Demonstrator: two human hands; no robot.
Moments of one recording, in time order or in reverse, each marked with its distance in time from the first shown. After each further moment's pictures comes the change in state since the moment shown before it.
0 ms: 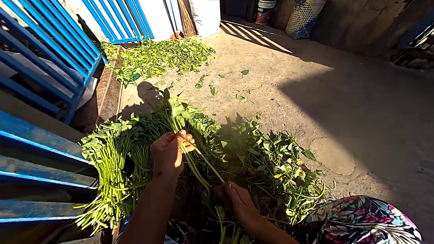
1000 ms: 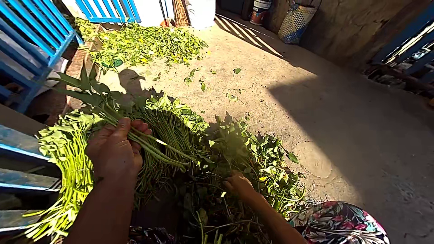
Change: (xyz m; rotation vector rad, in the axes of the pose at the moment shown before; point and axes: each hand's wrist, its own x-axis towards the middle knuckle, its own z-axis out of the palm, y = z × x) left_hand 0.023 0.026 -0.016 -0.096 0.259 0.110; right_hand 0.053 0.062 -0.100 -1.037 -0.248 0.597
